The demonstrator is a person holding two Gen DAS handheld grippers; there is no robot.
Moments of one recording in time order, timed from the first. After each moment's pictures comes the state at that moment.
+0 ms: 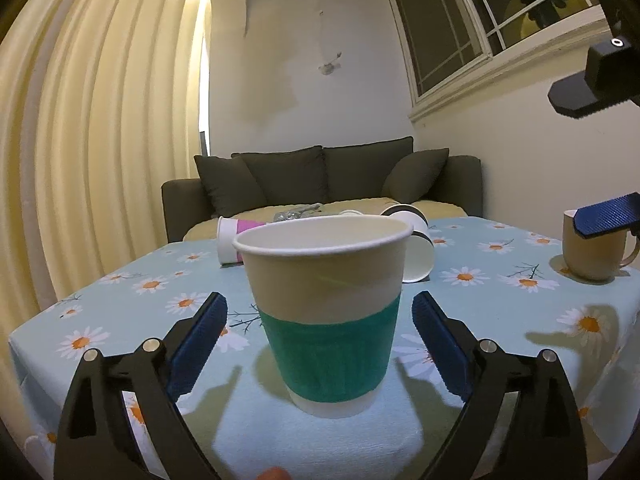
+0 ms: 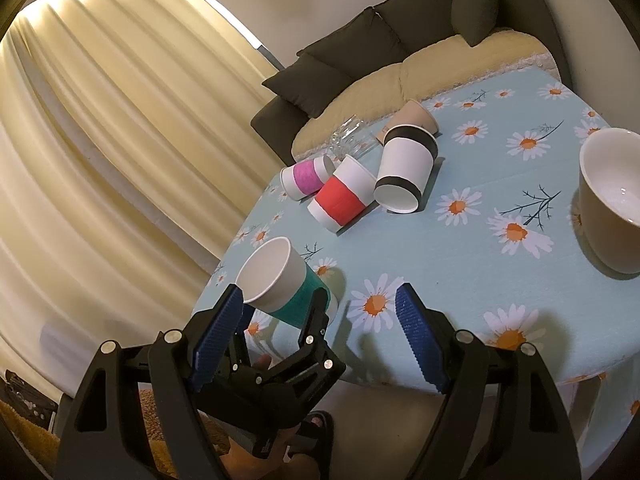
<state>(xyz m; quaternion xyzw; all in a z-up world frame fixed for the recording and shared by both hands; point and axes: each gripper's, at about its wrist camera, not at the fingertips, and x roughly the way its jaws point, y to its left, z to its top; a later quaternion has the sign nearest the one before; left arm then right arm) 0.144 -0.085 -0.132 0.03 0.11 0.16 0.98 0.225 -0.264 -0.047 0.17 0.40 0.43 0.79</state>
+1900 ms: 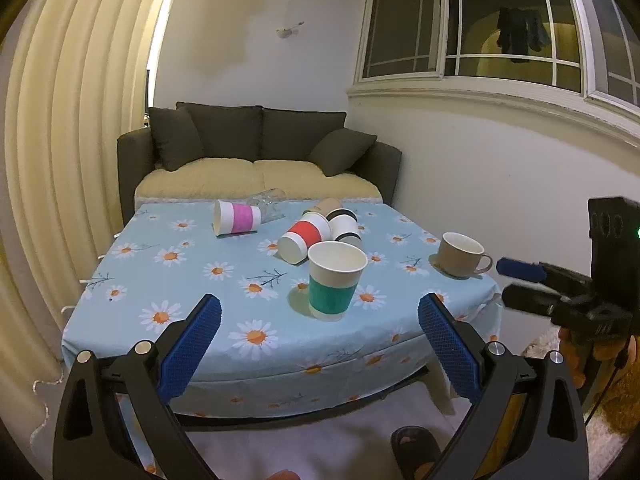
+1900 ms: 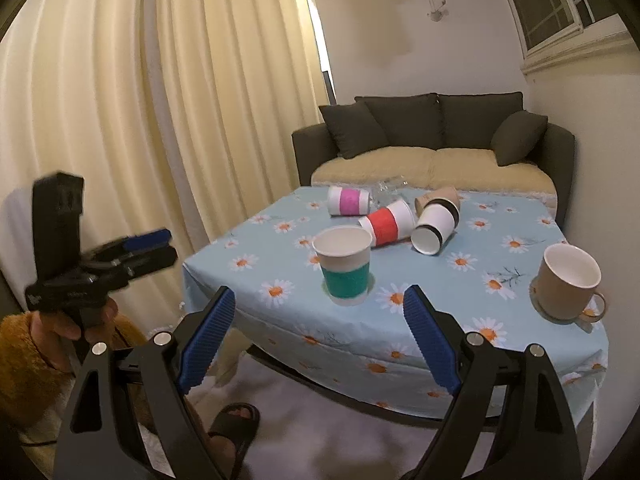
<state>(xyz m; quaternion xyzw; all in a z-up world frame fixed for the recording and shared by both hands) -0.019 -0.004 0.005 -0.06 0.21 -0.02 0.98 0.059 -0.254 0.000 -0.03 0.25 0.43 0.87</state>
